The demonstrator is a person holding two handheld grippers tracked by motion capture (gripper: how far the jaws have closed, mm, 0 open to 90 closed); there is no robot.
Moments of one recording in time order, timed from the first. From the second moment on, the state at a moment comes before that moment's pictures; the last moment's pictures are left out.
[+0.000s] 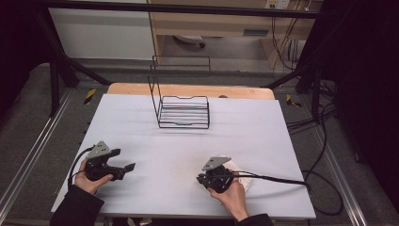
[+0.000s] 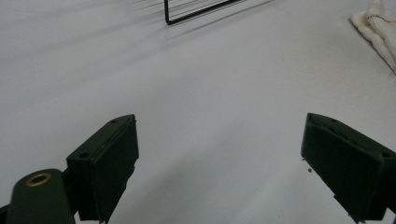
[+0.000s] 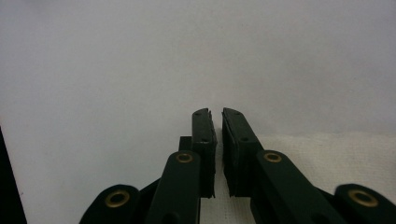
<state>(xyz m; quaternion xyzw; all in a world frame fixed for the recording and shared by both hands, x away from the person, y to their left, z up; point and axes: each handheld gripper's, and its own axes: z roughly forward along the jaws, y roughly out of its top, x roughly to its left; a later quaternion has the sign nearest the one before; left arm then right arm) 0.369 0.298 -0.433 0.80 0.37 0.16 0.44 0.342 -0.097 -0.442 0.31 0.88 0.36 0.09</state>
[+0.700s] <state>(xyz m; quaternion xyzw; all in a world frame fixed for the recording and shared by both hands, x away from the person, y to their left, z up) 0.370 0.298 -0.434 0.80 0.38 0.16 0.44 0.394 -0.059 -0.429 0.35 0.84 0.42 0.08</state>
